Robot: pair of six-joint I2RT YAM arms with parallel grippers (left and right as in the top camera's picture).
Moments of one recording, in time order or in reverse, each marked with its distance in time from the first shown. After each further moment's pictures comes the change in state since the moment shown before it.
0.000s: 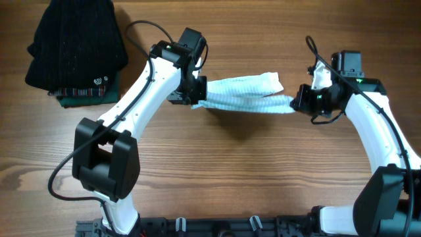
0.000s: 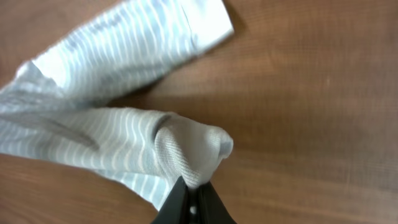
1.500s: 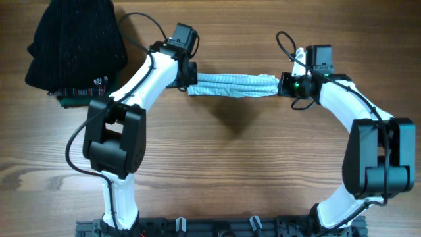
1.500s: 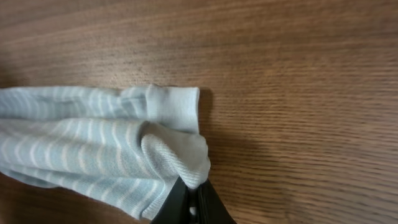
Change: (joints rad) left arm 0.089 0.174 0.000 0.326 -0.206 0.000; right arm 0.094 0.276 0.000 0.454 0.124 0.003
